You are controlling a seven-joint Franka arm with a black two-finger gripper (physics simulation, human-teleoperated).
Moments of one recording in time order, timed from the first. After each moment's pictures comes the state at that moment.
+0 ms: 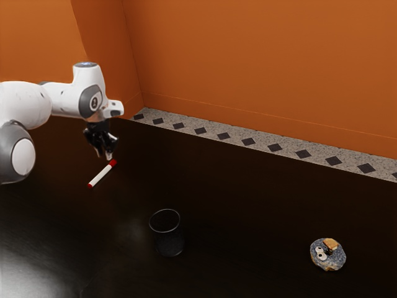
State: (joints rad) arm 0.29 0.75 0.05 -1.30 0.05 2.03 0.28
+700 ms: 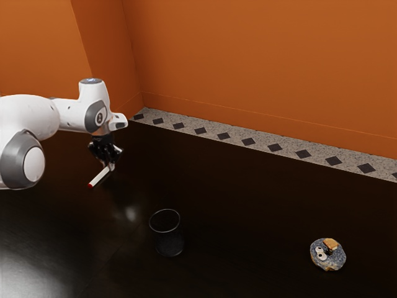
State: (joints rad) arm 0.30 0.86 0.05 -1.25 0.05 2.09 0.17
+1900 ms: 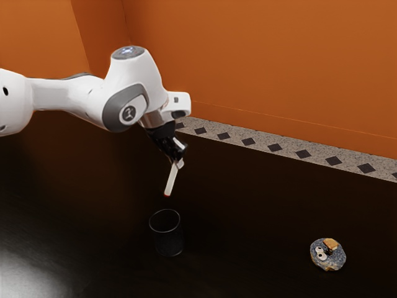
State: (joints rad) arm -0.17 0.06 -0.01 -2.01 -0.01 2.29 0.07
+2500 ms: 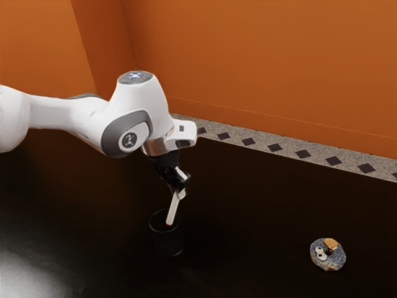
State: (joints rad) arm -0.25 -0.01 -0.02 -2.18 -0.02 2.30 0.03
